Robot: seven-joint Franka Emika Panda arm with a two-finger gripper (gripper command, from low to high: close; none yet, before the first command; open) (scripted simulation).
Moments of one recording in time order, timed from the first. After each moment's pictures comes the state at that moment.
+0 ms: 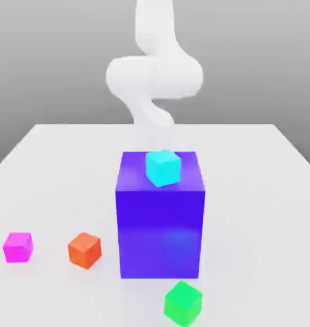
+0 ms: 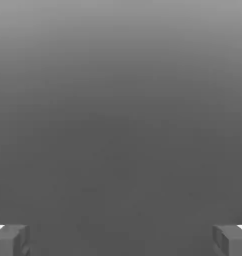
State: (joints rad) arm 0.05 -0.71 -0.09 -2.32 0.06 2.32 0.70
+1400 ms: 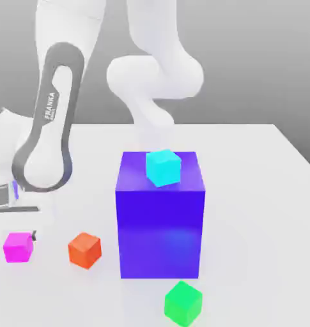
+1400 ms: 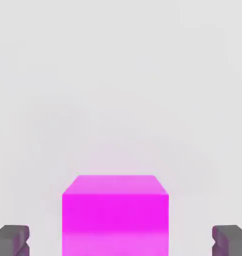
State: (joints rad) arm -0.19 0.45 -0.46 -2.52 0.74 2.85 -0.59
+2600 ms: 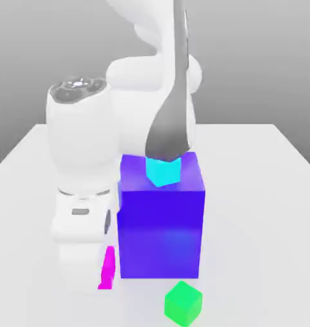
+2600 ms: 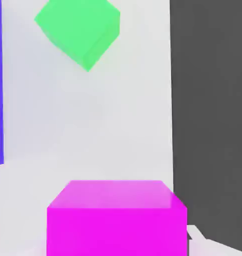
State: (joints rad) arm 0.26 0.16 -0.38 -2.41 0.12 2.57 -1.18
